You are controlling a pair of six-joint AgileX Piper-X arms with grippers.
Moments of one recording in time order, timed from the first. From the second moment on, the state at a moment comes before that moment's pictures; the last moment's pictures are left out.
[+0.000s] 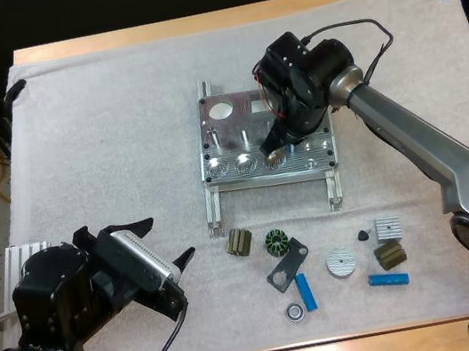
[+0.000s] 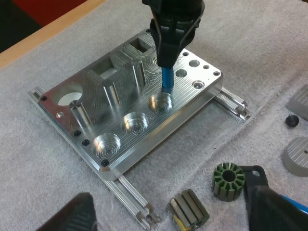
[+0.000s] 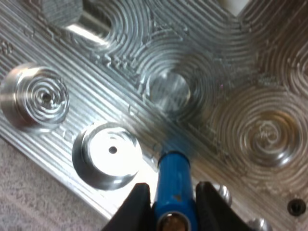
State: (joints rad) left arm -0.26 0.59 -0.89 1.04 0.39 -1.42; right arm 0.59 1.98 -1.77 1.21 -0.04 -1.93
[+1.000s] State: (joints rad) left arm -0.26 0.59 -0.89 1.04 0.39 -1.42; right arm 0.59 2.01 -1.77 1.20 -0.04 -1.89
